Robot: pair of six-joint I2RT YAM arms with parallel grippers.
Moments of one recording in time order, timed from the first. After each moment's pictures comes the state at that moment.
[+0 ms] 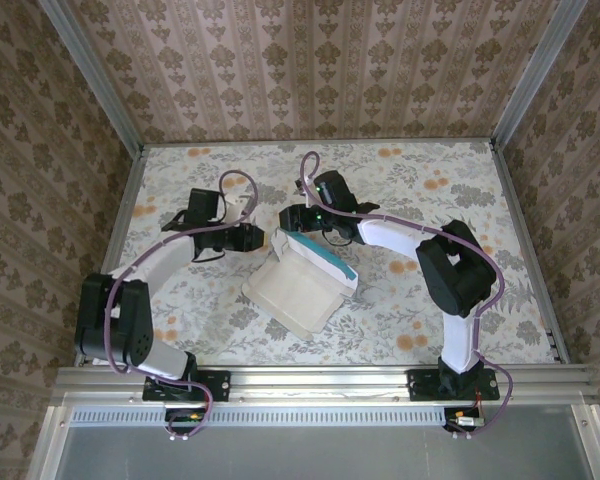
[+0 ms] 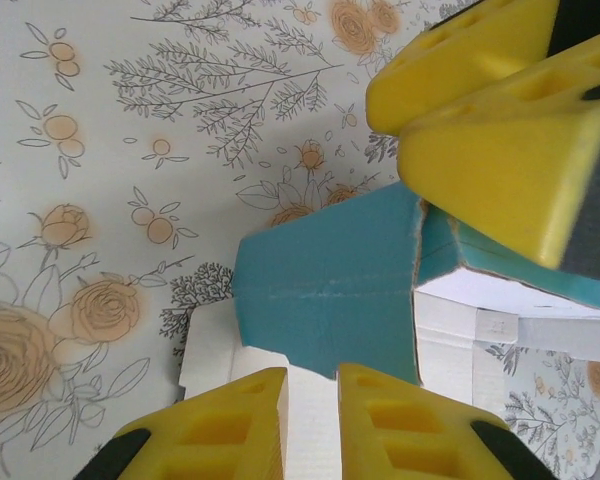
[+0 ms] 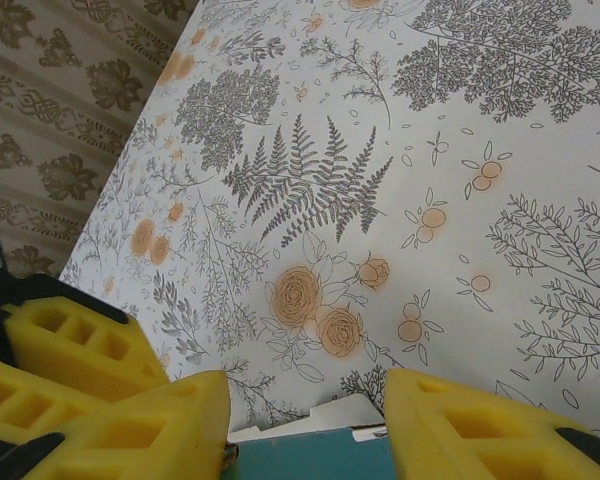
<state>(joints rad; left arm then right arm) -0.28 1.49 0.90 -0.32 0.65 -0.11 0.59 1.93 1.32 -0.01 -0.40 0.48</state>
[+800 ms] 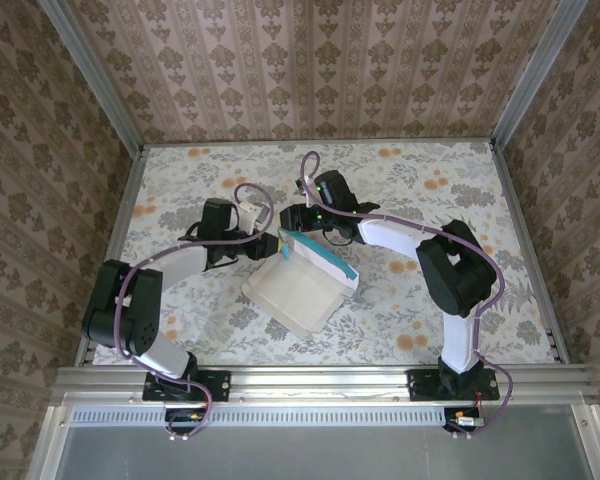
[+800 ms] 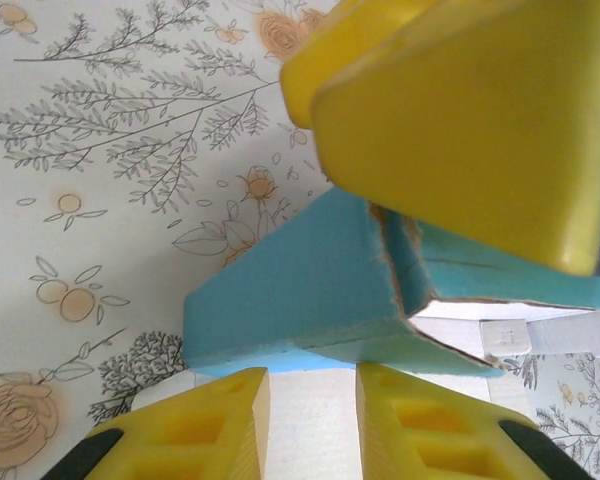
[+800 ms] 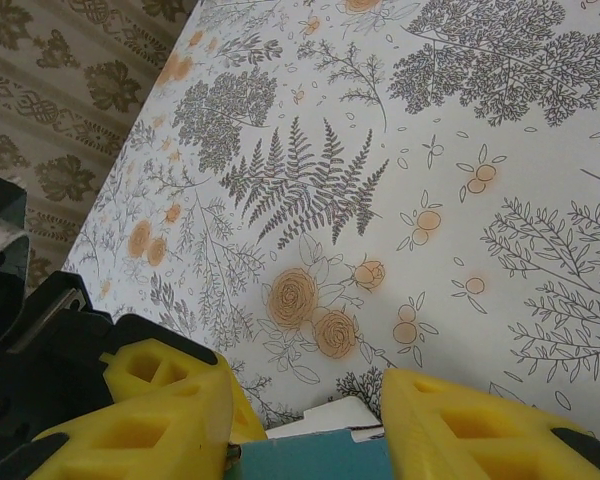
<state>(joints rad) -0.35 1.55 0.76 0.03 0.70 -0.09 0.59 1.93 1.32 -0.01 -0.40 0.48</state>
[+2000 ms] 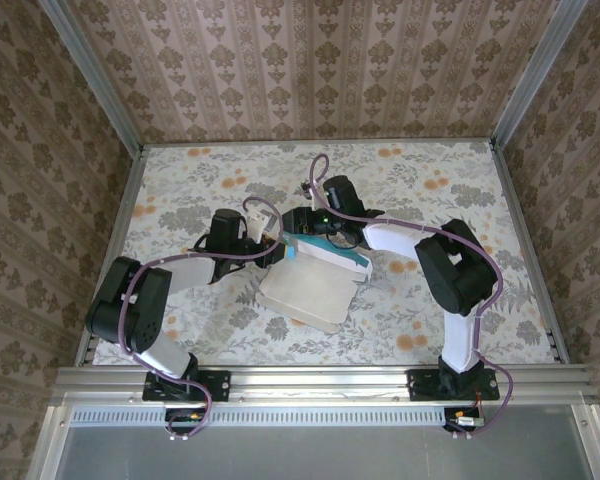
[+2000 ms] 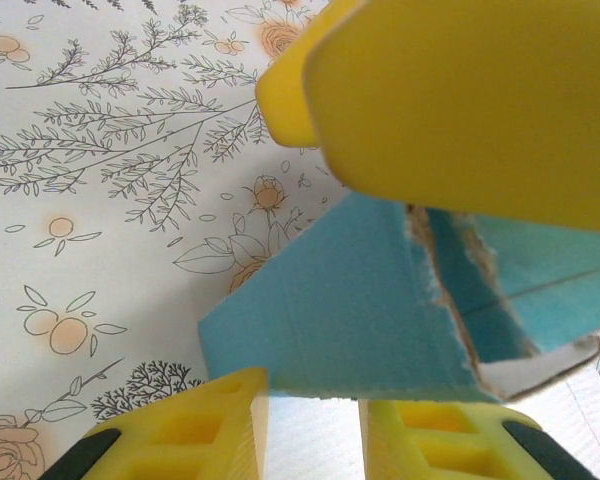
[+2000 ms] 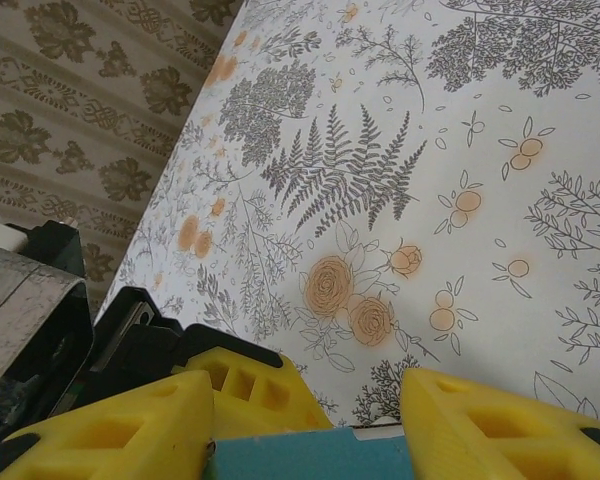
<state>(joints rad) -0.41 1.58 0.66 0.25 0.60 -0.08 0.56 1.93 1.22 0.17 -0.53 0.56</state>
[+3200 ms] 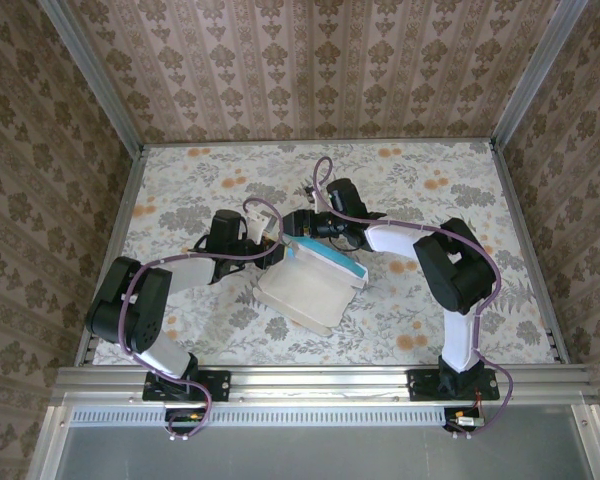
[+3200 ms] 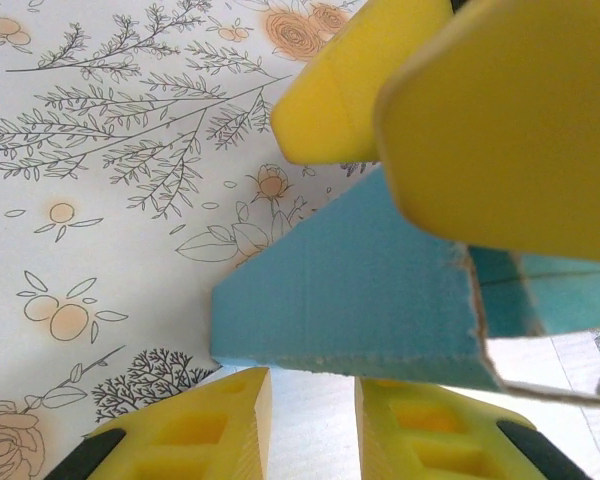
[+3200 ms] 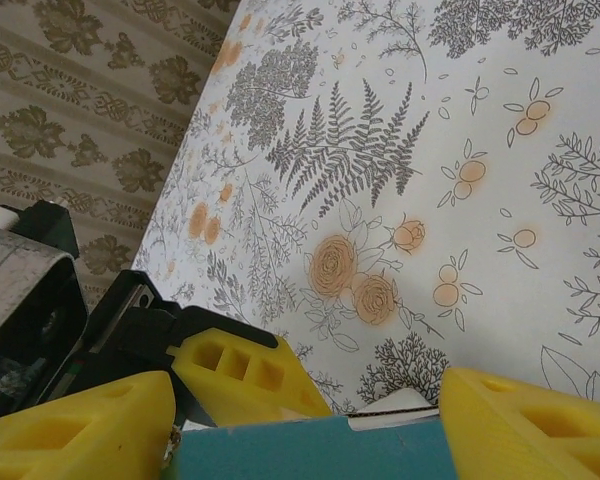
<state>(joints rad) -0.41 1.58 0.66 0.24 0.59 -0.08 0.54 1.94 1.18 0.20 -0.58 0.60</state>
